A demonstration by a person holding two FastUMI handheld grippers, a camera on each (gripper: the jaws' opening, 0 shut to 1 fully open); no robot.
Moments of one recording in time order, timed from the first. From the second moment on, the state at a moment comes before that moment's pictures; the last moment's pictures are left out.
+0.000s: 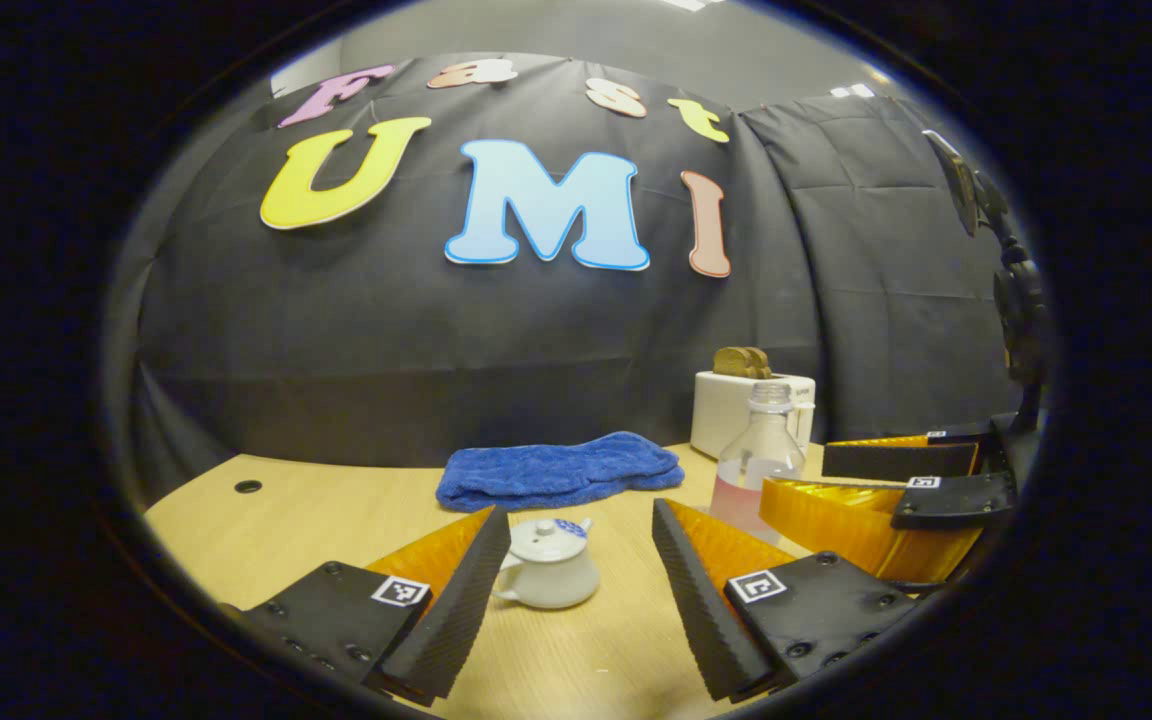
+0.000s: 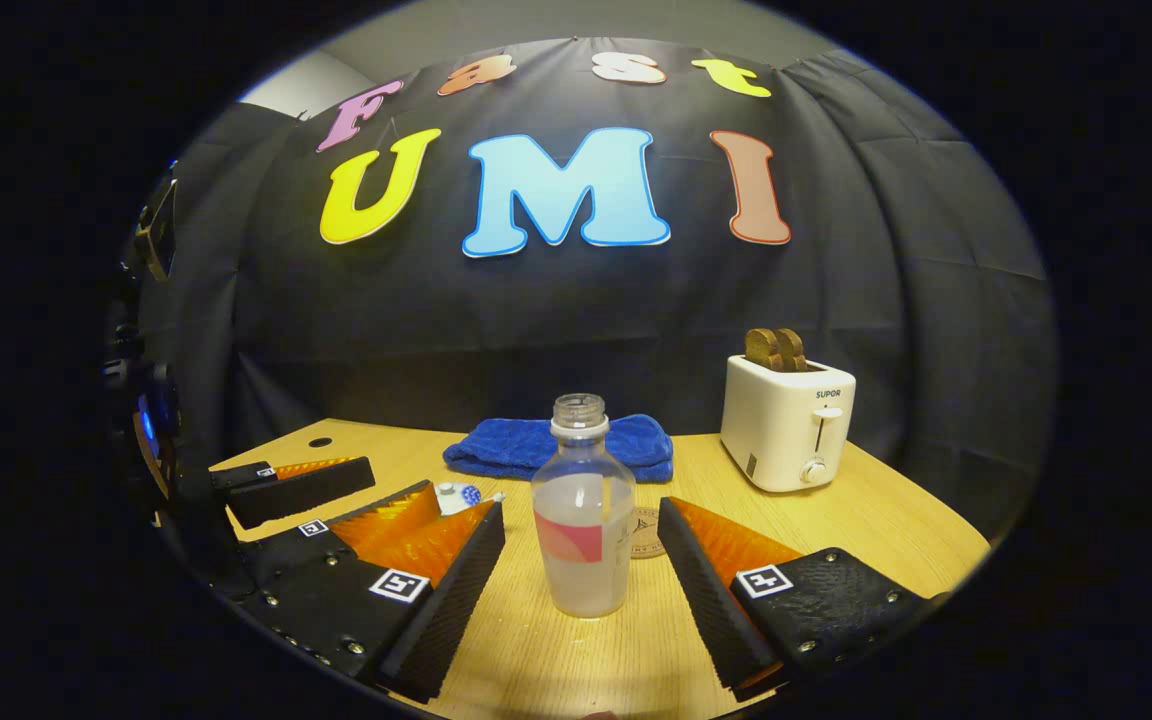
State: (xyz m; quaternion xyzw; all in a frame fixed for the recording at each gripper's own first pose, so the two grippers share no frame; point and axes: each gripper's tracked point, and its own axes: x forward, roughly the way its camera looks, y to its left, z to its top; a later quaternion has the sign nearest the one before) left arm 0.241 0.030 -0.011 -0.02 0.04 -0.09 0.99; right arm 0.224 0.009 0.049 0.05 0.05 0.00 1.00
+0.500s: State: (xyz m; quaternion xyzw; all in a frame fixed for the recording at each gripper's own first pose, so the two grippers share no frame) left arm 0.301 0.031 -0.038 -0.02 0.06 -0.10 0.99; right arm 0.270 0.016 0.006 0.04 0.08 0.00 1.00
